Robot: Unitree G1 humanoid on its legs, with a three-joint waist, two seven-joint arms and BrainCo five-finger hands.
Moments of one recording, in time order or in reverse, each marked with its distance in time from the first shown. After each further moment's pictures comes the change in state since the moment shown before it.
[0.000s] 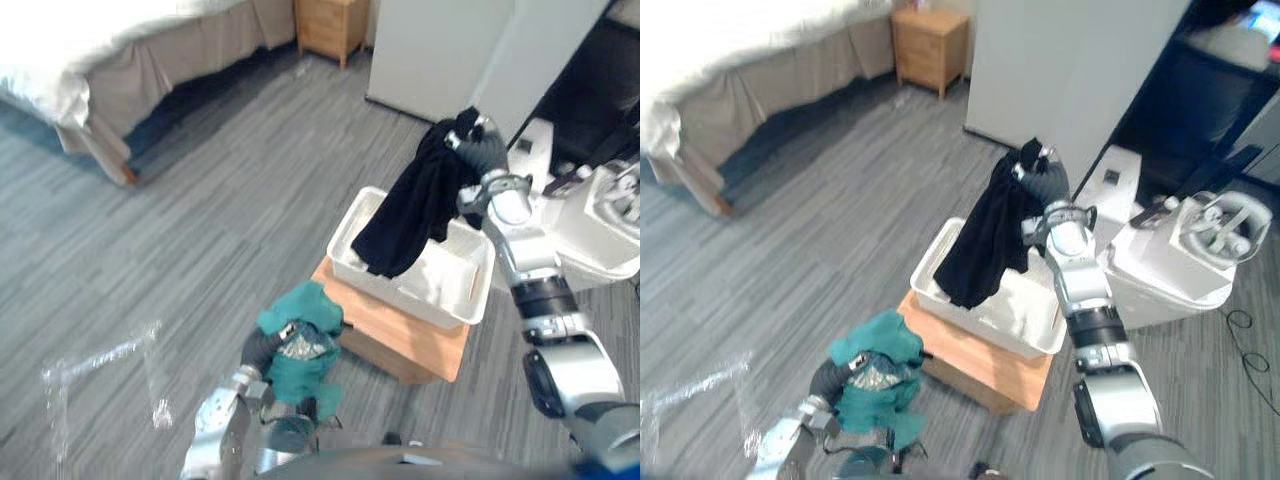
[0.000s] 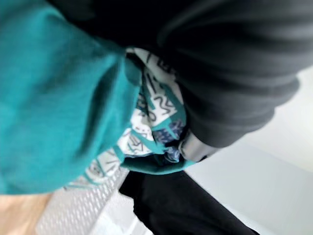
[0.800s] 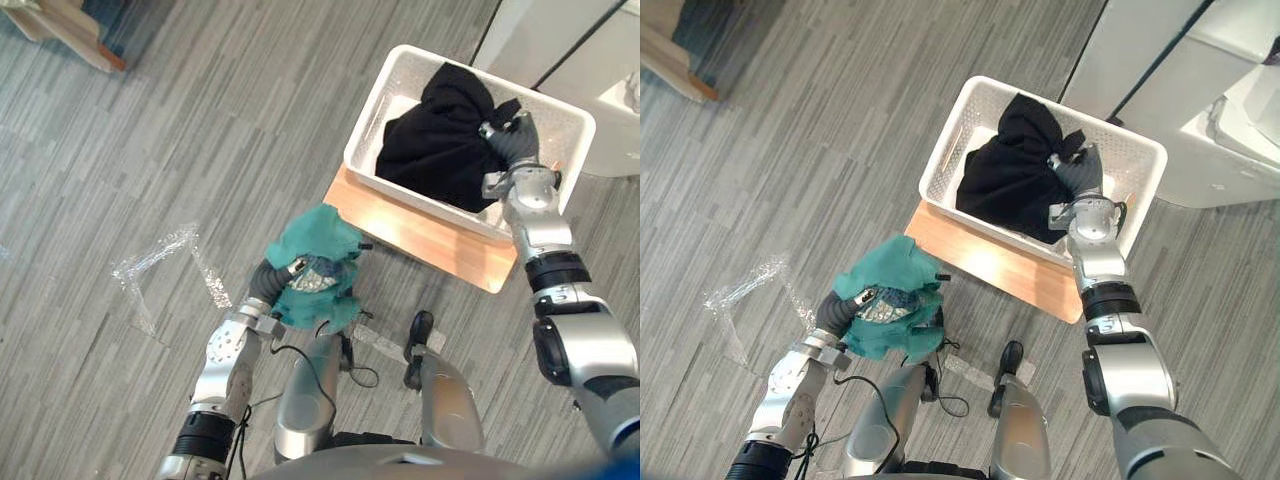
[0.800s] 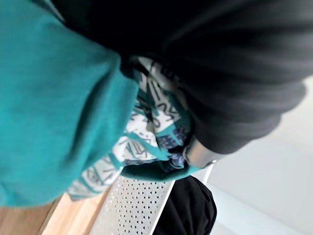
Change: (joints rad) left arm -0.129 0.022 -0.079 -0.093 -0.044 -0.028 0.077; right arm -0.007 -0.047 -0.025 0.245 -0.073 -0.099 -0.024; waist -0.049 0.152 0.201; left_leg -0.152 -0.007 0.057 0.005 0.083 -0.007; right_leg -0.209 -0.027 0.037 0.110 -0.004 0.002
